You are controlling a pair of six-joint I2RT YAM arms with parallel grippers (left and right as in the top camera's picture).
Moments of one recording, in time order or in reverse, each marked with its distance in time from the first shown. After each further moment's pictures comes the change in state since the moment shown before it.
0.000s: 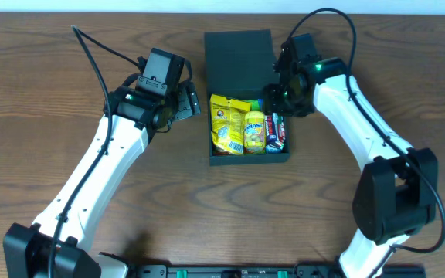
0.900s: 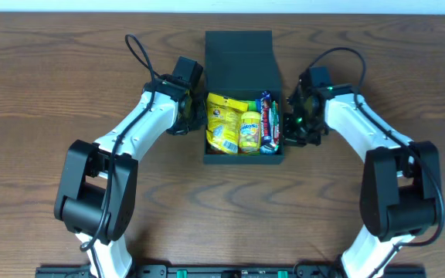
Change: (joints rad) left arm 0.000 0.373 0.000 0.105 0.187 -0.011; right arm -0.087 0.000 -0.283 0.072 -0.136 0.001
